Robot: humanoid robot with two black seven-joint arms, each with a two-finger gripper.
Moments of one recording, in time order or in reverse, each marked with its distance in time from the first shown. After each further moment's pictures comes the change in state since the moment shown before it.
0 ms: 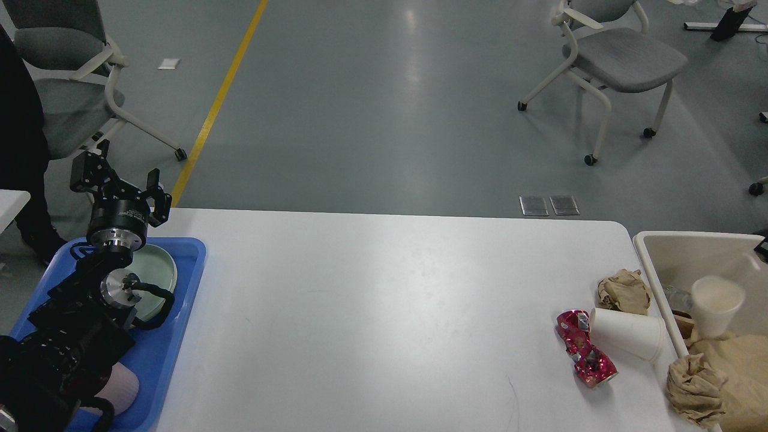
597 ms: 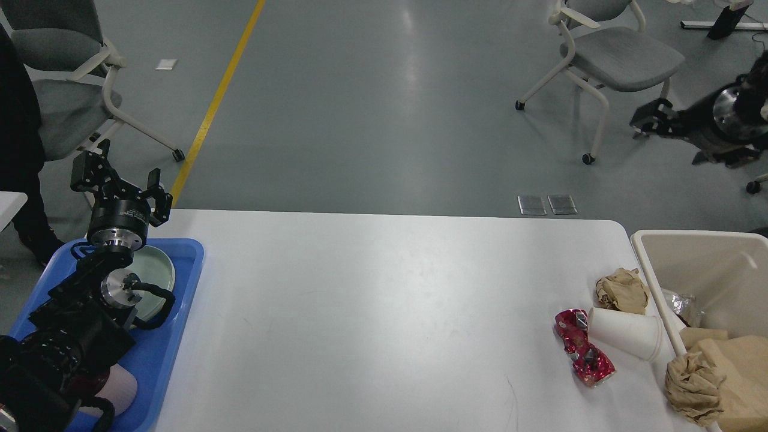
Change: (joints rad) left arm 0.000 0.000 0.000 0.000 0.000 0.000 0.000; right arm 0.757 0.153 -0.174 0.337 0.007 0.387 0.002
